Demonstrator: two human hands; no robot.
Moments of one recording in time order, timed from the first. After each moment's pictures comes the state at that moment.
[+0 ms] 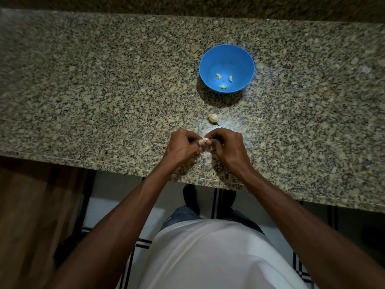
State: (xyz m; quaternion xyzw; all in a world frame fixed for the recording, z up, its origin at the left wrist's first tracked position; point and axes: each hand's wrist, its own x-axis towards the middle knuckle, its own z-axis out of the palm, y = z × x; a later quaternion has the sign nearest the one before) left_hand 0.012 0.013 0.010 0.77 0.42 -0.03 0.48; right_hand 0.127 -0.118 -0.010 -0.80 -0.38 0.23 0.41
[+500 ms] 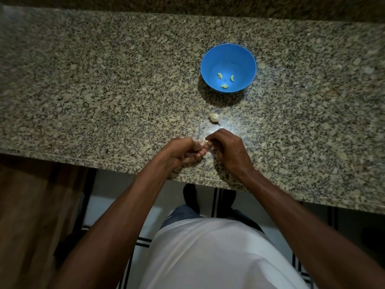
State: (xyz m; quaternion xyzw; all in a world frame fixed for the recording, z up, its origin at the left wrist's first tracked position) left_hand 0.013 0.020 0.017 0.42 0.52 -0.15 0.73; right_hand 0.130 -0.125 -0.018 -0.75 -0.52 0.16 0.37
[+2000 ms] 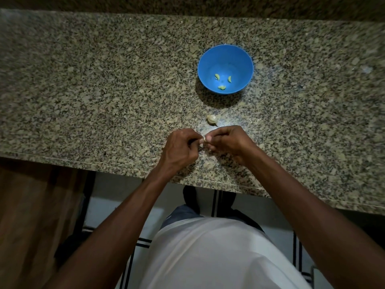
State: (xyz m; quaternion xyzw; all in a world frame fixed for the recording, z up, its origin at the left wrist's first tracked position) left_hand 0.006 0.013 0.005 0.91 0.25 0.12 0.32; right_hand 0.162 -0.106 -0.003 -0.65 -0.10 0.55 0.52
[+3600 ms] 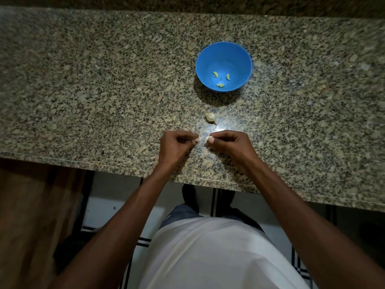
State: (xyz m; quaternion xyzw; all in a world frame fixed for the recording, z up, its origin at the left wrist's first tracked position) left_hand 0.001 0.012 -0.004 0.70 0.45 0.09 0.54; right_hand 0.147 -0.132 -0.017 -0.63 -0.09 0.49 0.59
